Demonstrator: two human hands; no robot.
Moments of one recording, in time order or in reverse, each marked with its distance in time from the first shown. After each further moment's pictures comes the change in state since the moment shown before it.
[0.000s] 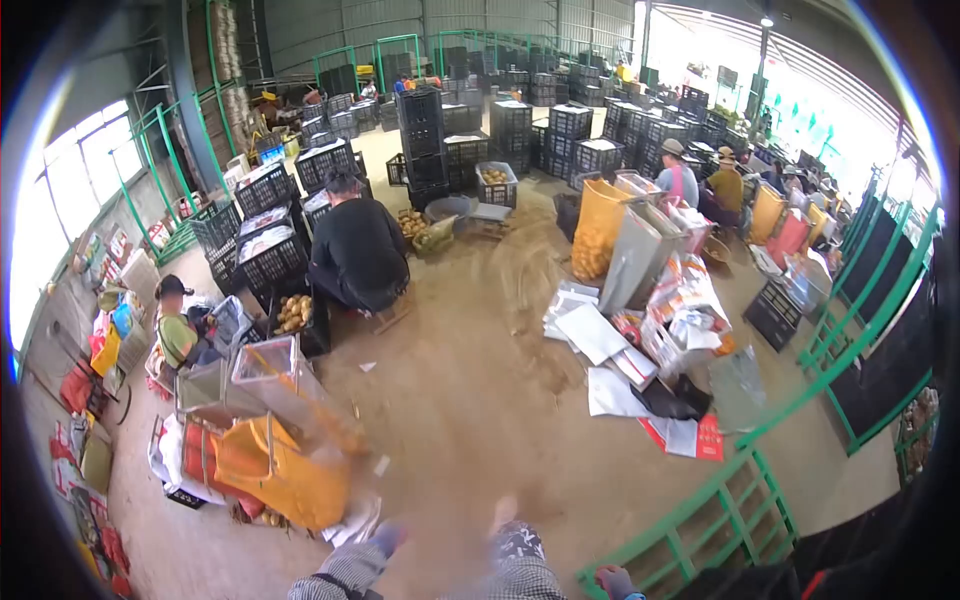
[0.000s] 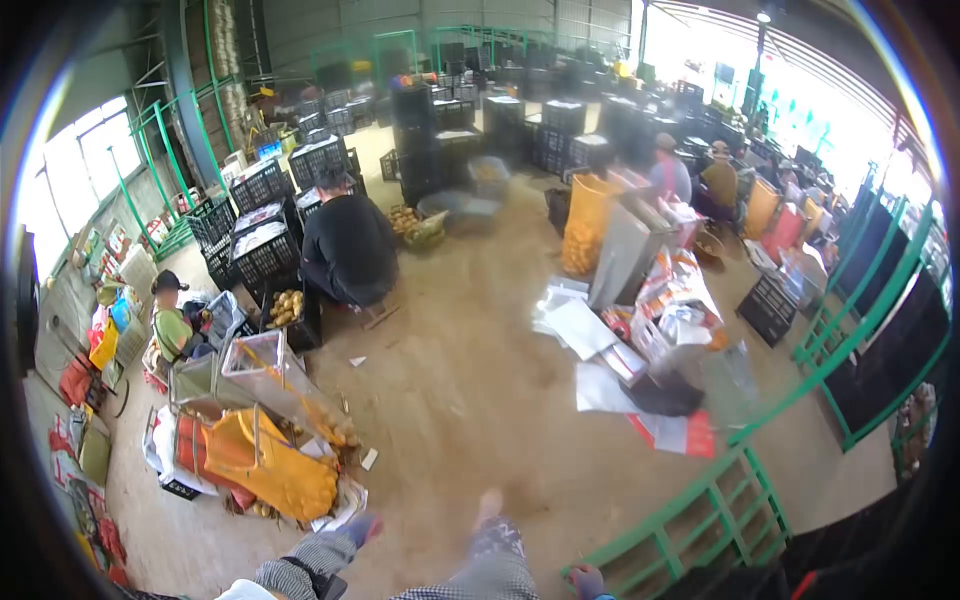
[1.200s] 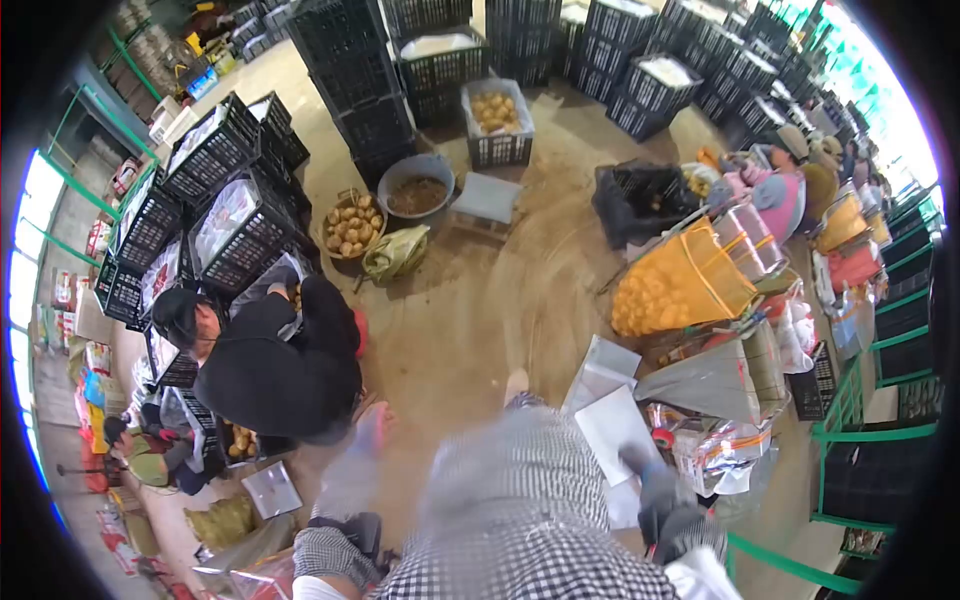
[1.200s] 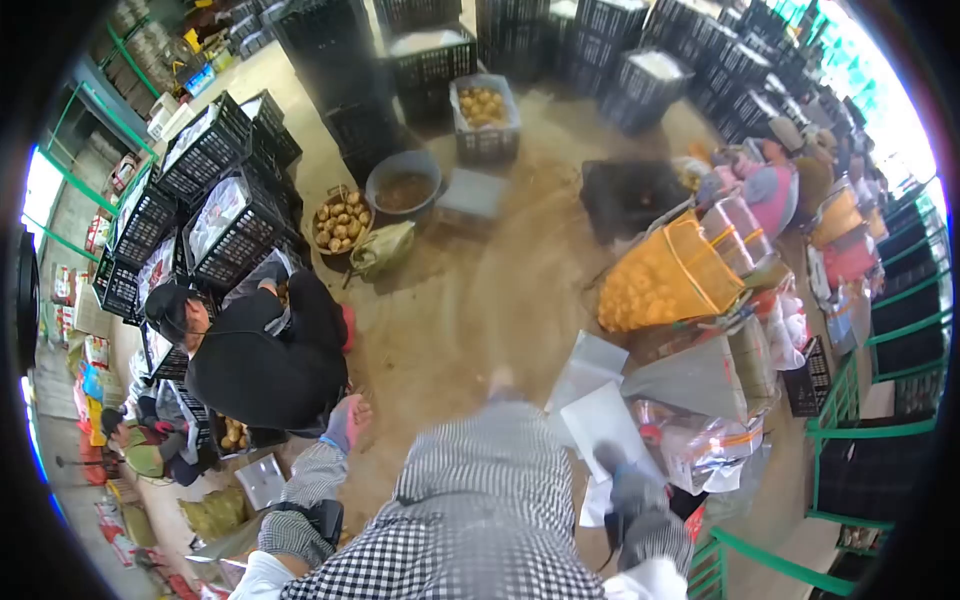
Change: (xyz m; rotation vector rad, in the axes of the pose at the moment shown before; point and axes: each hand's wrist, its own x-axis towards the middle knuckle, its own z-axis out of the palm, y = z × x) left_hand 0.899 1.093 0.366 -0.173 0.150 -0.084; right_hand 1.252 -0.792 -0.296 -0.649 -0.298 0.003
